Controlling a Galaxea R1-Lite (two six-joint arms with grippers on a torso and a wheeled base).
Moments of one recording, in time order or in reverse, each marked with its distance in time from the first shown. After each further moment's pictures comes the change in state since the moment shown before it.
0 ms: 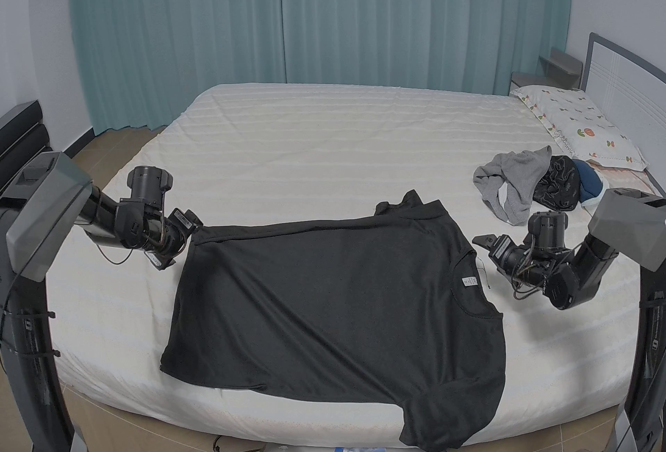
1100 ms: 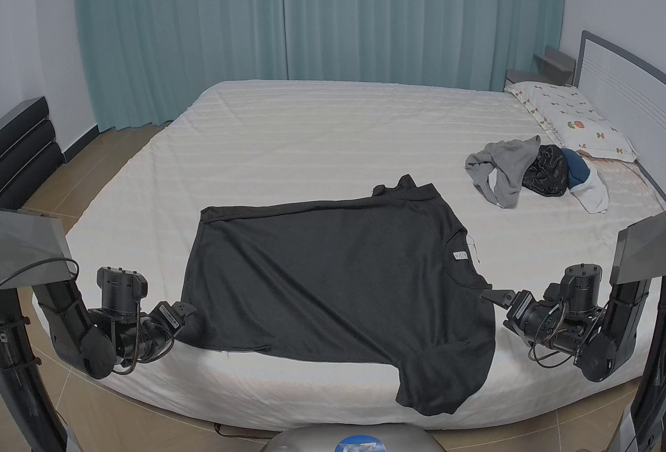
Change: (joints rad) left arm -0.060 -0.198 1.017 -0.826 -0.006 0.048; right arm 0.079 -0.173 0.697 -0.500 0.073 0.086
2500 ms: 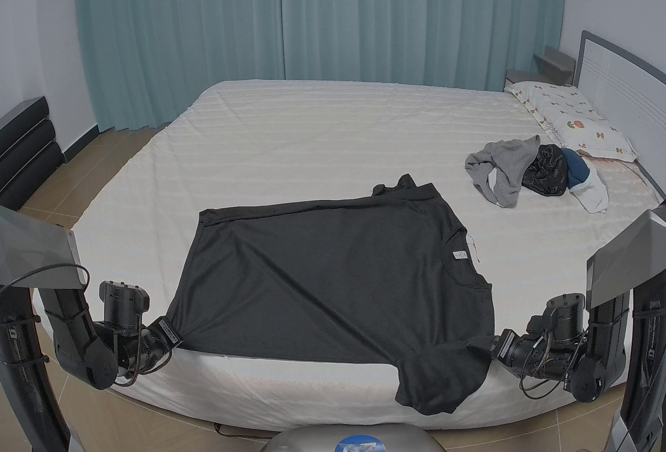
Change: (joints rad) left arm 0.011 0.071 0.064 -0.092 0.084 0.097; right arm 0.068 0.149 0.104 -0.101 0.037 -0.080
